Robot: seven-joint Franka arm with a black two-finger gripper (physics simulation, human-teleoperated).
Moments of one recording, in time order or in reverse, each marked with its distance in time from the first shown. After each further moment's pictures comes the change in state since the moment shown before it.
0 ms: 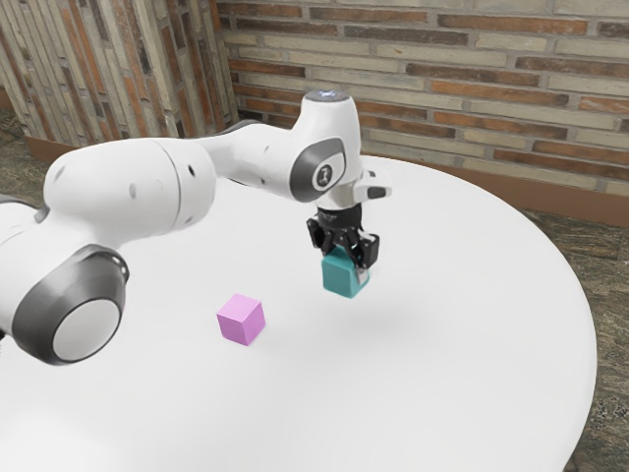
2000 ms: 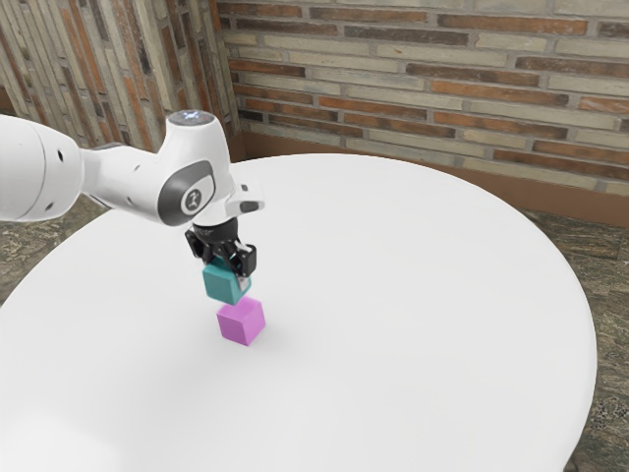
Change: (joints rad) arm 0.092 -0.415 0.086 -0.656 0.193 0.307 0.018
